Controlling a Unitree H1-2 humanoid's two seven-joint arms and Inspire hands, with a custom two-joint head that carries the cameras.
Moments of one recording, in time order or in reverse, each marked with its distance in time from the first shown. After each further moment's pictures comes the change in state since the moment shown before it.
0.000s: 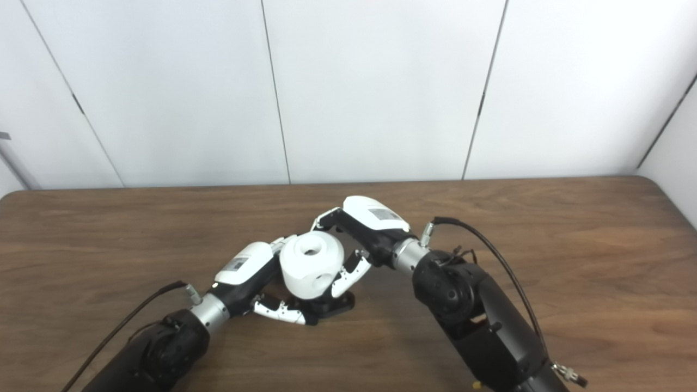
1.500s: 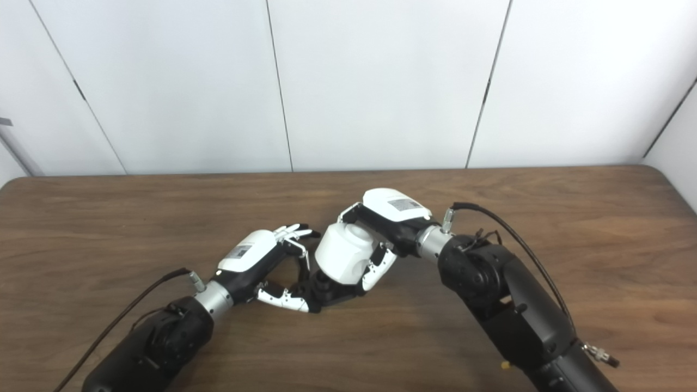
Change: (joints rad) left arm 0.008 0.000 -0.002 -0.037 0.000 0.050 -0.018; right arm -0.013 -0.098 0.013 0.021 -0.023 -0.079 0.060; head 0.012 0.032
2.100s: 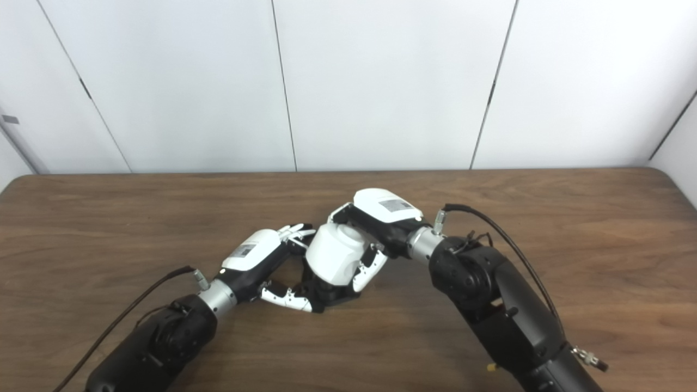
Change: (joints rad) left arm -0.001 -0.002 0.001 0.001 0.000 0.001 -0.007; right arm -0.006 0.049 0.001 -0.013 -0.019 0.001 0.013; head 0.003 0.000
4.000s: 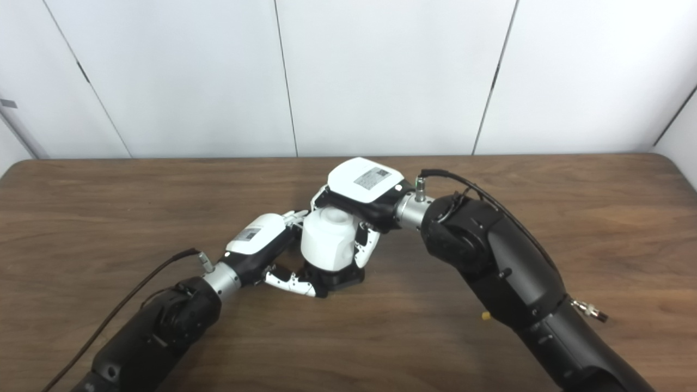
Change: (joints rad) left arm -0.008 -0.003 -0.002 -0.014 0.019 0.019 -0.023; right arm -0.107 -0.027 0.019 -0.011 -0.141 -0.197 0.075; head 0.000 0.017
